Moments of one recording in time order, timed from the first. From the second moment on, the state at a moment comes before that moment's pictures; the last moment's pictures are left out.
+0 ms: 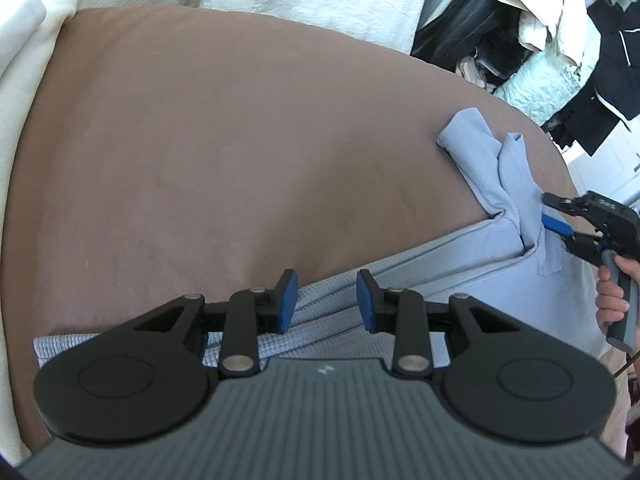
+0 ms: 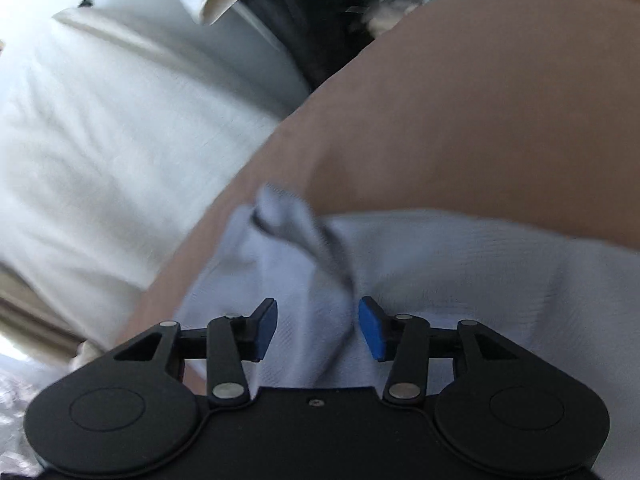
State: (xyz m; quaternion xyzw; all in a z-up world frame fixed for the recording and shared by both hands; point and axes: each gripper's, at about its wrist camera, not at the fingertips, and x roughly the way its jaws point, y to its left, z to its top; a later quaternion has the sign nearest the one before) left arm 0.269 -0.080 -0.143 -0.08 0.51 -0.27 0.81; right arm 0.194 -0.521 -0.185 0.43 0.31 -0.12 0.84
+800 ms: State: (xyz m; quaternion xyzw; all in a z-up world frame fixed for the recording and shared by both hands) left arm 0.266 -0.112 -0.116 -0.09 0.44 -0.36 0.82; right arm 0.257 -0.487 -0.110 0.15 0.35 -0.14 0.91
